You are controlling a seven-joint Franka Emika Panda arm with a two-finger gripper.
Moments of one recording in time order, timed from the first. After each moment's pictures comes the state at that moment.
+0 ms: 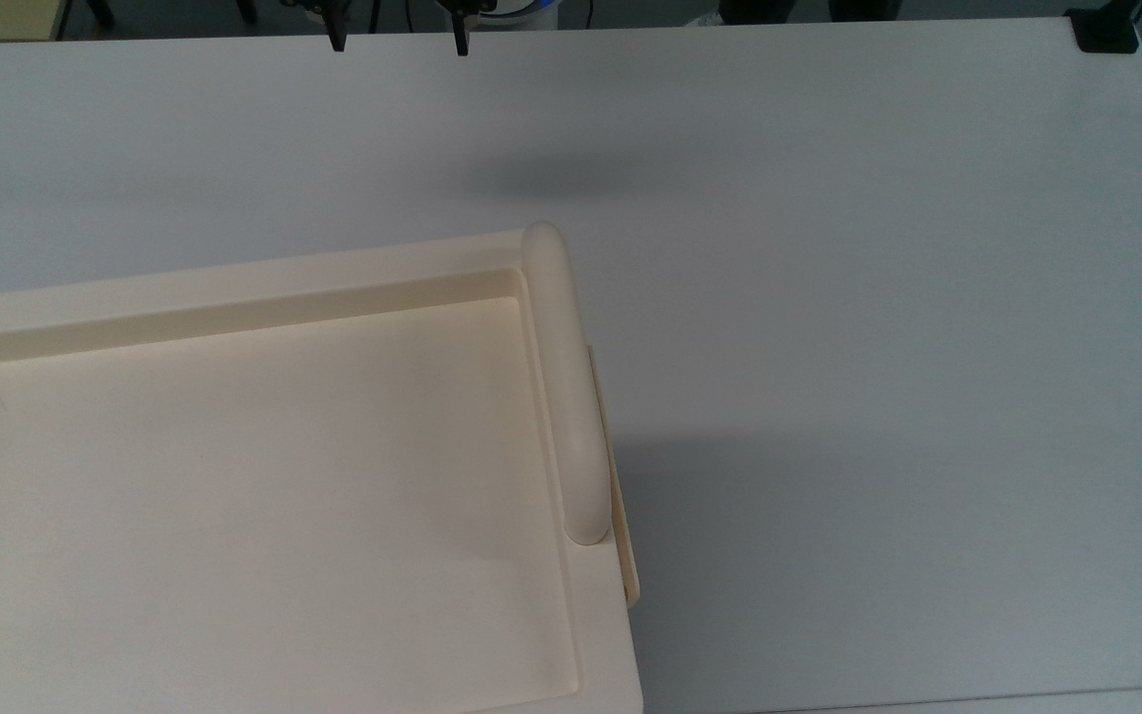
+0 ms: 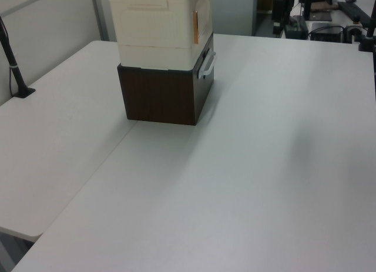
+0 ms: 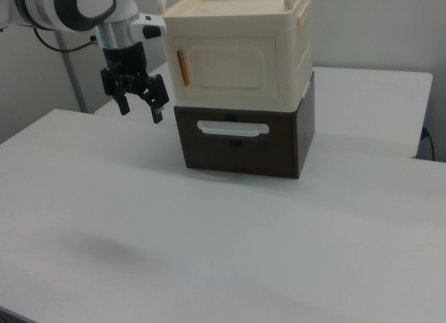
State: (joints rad) arm 0.04 0.00 -0.07 -1.60 0.02 1.64 -0.01
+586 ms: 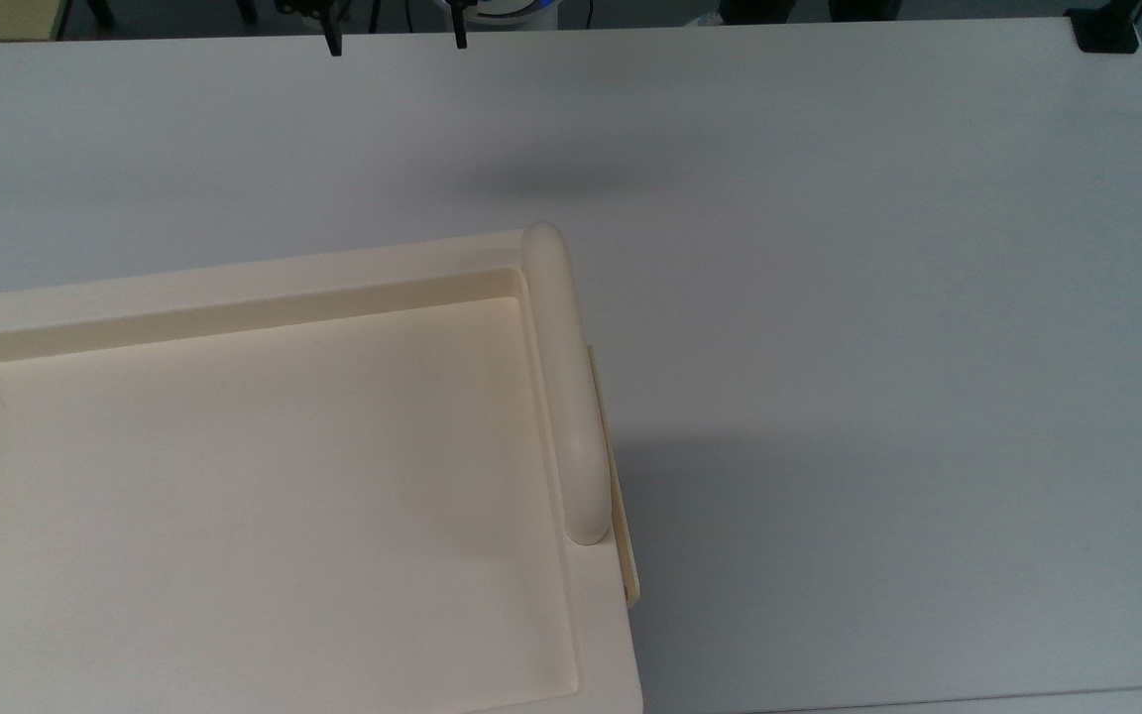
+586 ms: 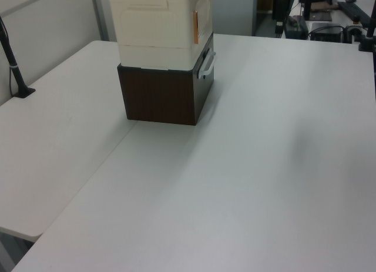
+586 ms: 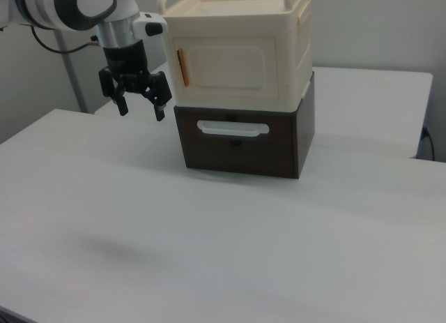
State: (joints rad) arm 0.03 0.00 -0.07 -1.60 0.02 1.64 -0.16
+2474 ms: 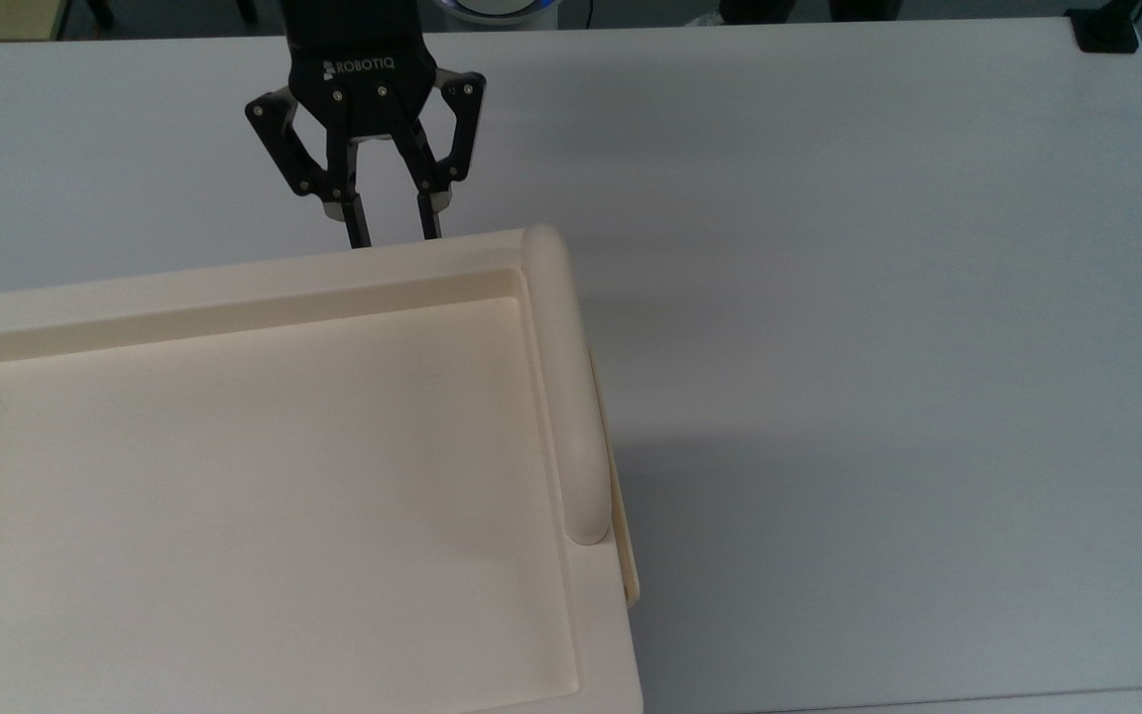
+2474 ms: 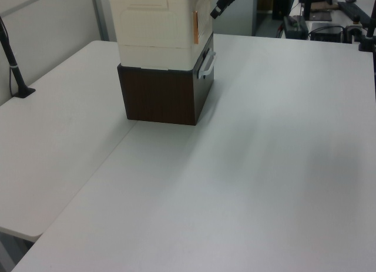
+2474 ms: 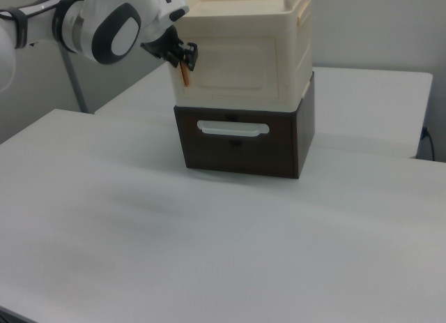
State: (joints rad) arm 0.05 0.15 -0.07 -1.60 0.22 2.44 -0.19
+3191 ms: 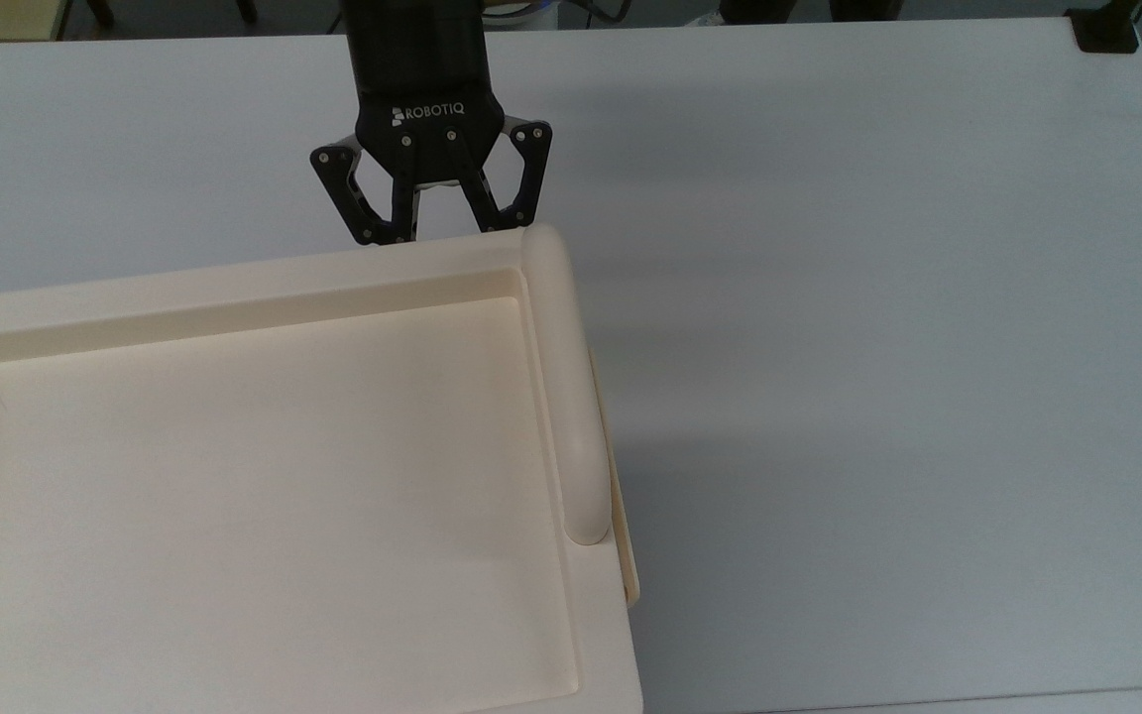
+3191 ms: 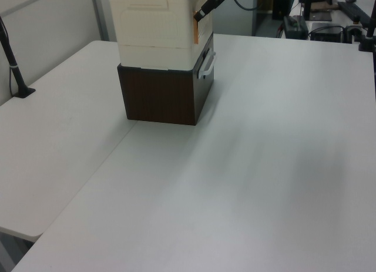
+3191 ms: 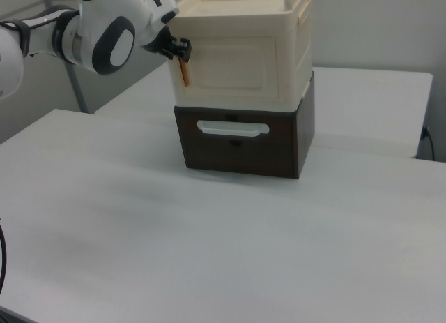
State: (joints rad) arm 0.08 0.21 -0.03 -1.60 0.22 2.64 -0.19
